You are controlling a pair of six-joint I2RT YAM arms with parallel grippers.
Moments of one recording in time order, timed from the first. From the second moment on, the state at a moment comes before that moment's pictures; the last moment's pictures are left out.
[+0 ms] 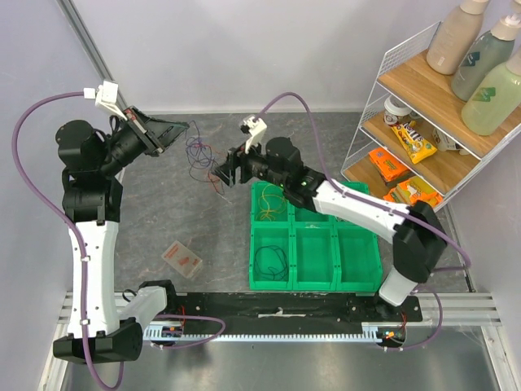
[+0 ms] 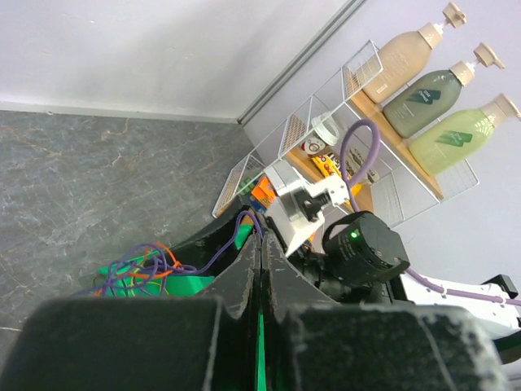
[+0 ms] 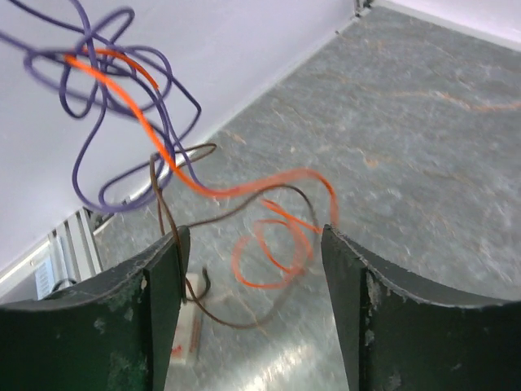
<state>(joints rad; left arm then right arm) 0.08 1.01 1.38 -0.33 0.76 -0.70 0.87 1.72 1.38 0.25 -0.16 0.34</state>
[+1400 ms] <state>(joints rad) 0.11 1.01 1.05 -0.36 0.34 -0.70 0.87 1.41 1.25 0.12 0.32 0.24</state>
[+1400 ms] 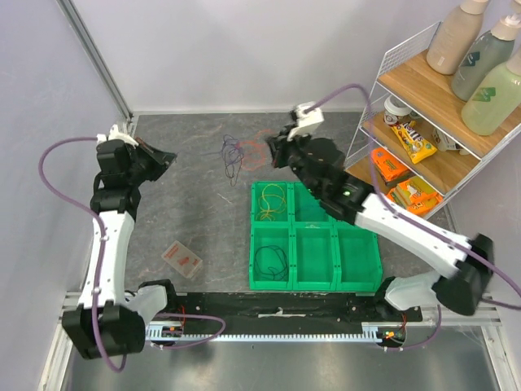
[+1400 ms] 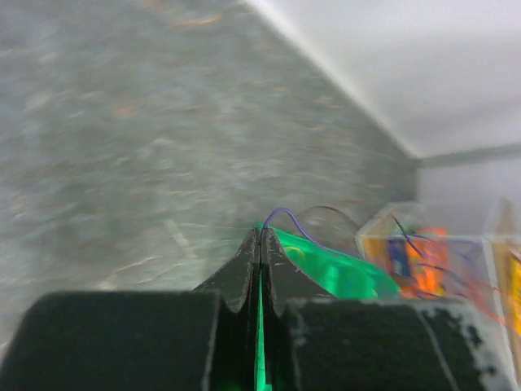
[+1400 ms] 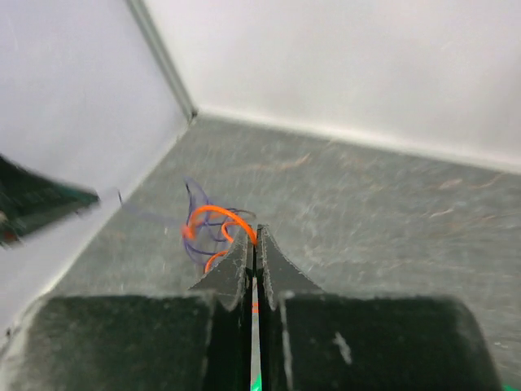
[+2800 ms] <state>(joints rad) 0.27 1.11 0.86 -0.07 0.77 -0.91 0.85 0.94 0.82 -0.80 0.17 0.47</state>
